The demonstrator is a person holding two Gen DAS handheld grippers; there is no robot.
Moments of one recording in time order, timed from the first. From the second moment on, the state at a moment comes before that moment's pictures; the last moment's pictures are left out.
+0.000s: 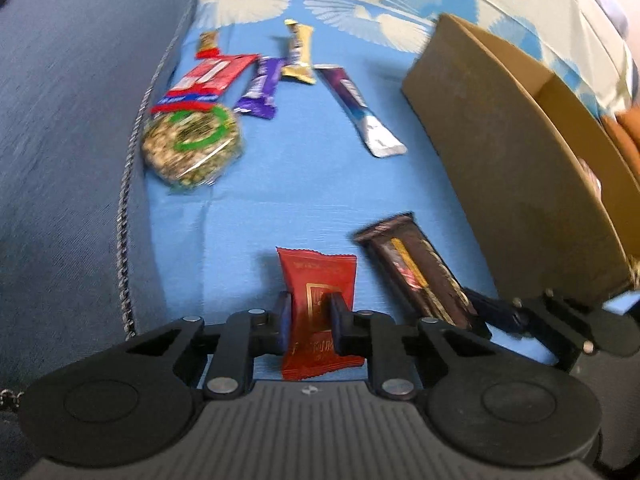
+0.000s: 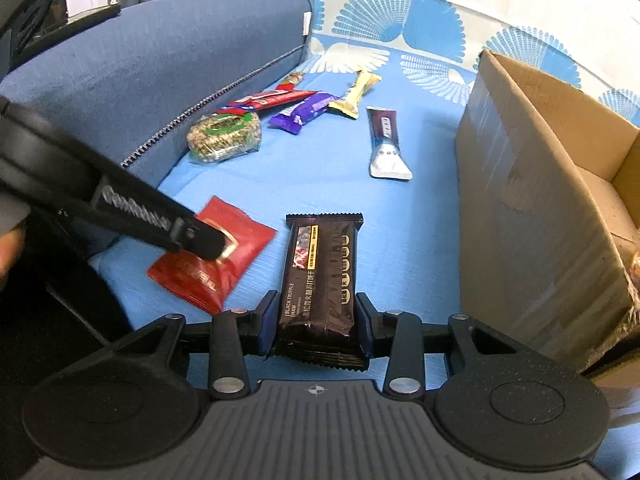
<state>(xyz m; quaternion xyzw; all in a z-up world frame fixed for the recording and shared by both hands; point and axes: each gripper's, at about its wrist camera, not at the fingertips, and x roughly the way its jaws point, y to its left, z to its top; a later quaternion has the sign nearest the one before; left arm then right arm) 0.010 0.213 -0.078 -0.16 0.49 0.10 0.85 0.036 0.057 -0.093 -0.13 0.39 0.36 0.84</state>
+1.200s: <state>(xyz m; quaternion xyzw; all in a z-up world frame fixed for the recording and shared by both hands) 0.022 0.189 -0.085 -0.07 0.51 0.09 0.85 0.038 0.055 -0.098 -0.14 0.39 0.35 0.84</state>
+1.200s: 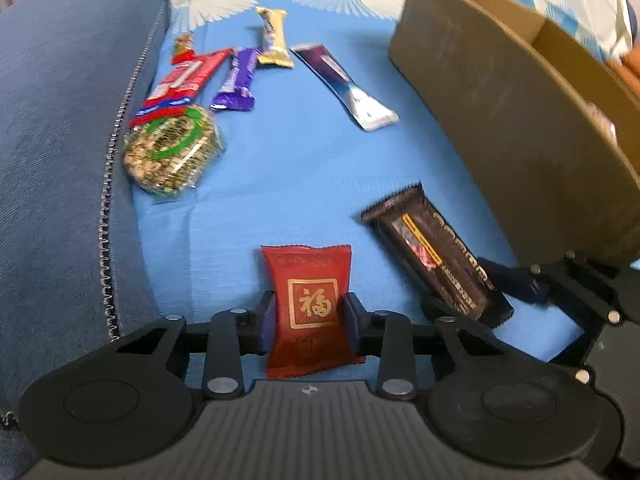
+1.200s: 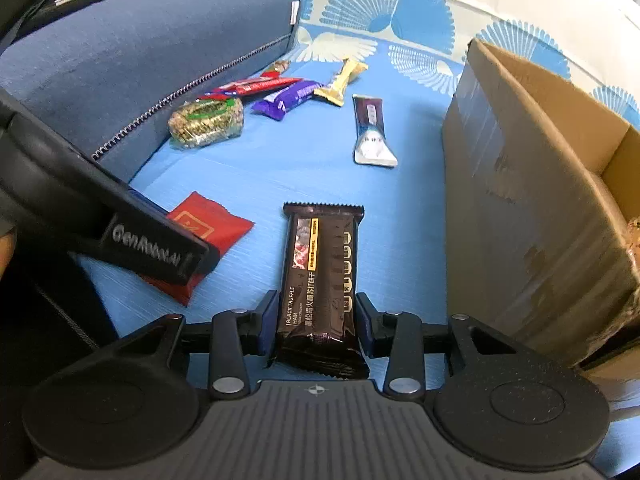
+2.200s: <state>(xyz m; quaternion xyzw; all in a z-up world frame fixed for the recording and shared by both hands) -0.008 0.204 -0.056 -0.14 0.40 0.10 0.90 0.077 -0.017 0.031 -0.07 0.25 0.41 0.87</state>
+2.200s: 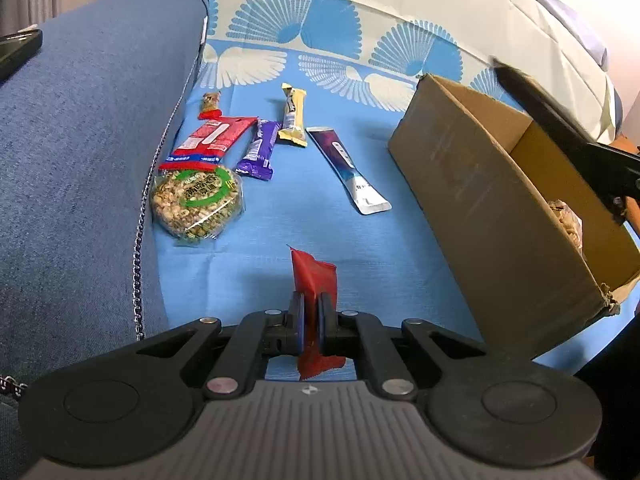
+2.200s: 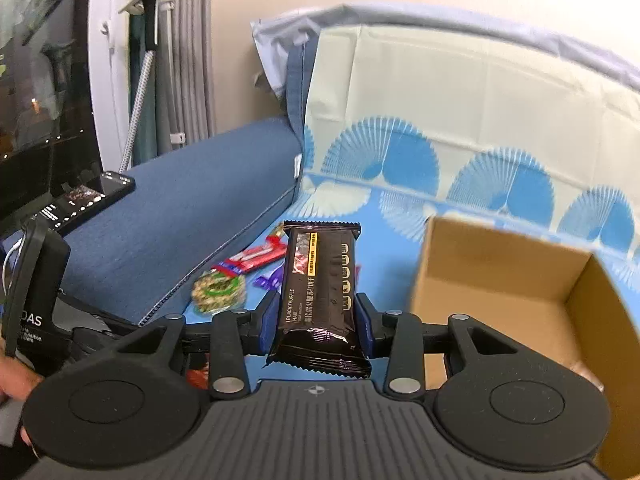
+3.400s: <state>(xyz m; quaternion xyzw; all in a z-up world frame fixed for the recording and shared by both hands) 0.078 0.094 0.070 -0.10 0.29 0.07 0.95 0.128 -0.112 0.002 0.07 0.25 0.29 0.92</state>
